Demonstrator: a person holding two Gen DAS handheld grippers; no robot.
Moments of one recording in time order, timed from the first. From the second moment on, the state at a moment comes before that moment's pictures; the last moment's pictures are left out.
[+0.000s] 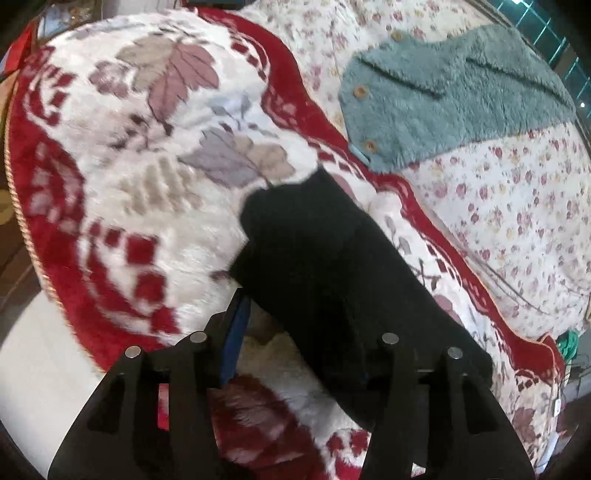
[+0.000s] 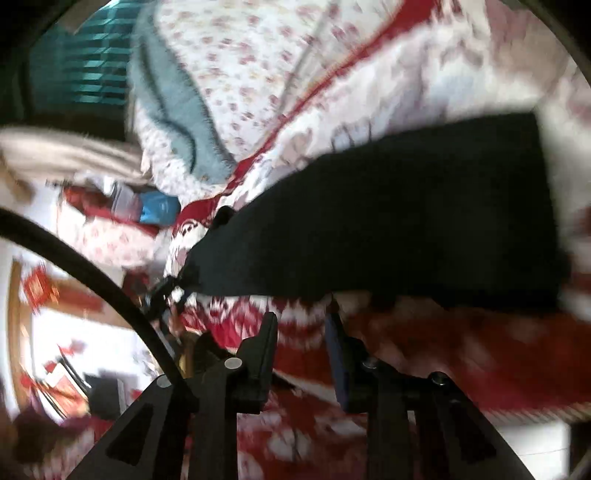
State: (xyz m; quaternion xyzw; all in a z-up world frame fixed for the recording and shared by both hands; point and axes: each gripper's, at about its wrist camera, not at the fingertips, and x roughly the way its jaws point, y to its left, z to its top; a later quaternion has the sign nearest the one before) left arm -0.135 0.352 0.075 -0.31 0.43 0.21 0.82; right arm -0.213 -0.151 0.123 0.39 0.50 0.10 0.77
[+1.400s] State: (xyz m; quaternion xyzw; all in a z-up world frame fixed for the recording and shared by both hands) left arm -0.075 0.069 0.082 -0.16 0.53 -0.09 0.83; right arm -0.191 -0.158 0.138 0.02 0.50 -0.02 0.87
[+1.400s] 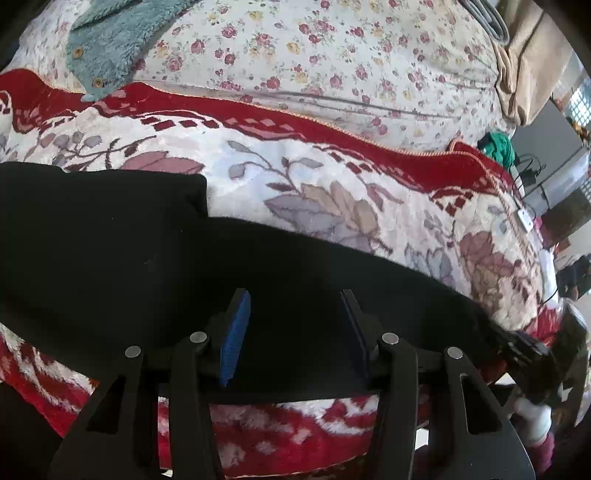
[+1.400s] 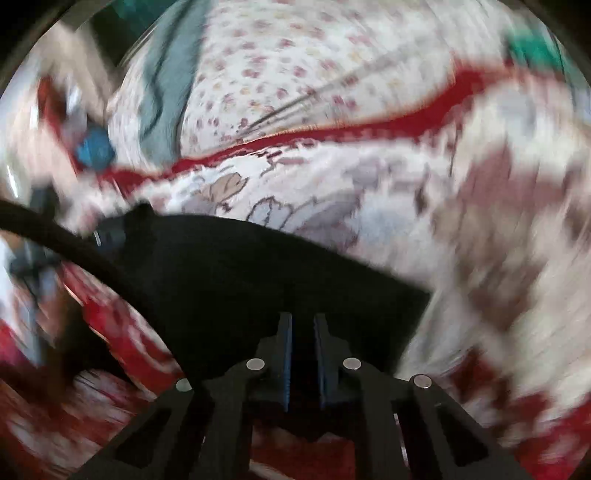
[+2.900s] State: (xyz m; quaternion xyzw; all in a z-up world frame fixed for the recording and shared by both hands) left arm -0.012 -0.156 0.058 -0.02 0.57 -0.39 0.72; right arm -0.247 -0.207 0.094 0.31 0.48 -0.08 0.81
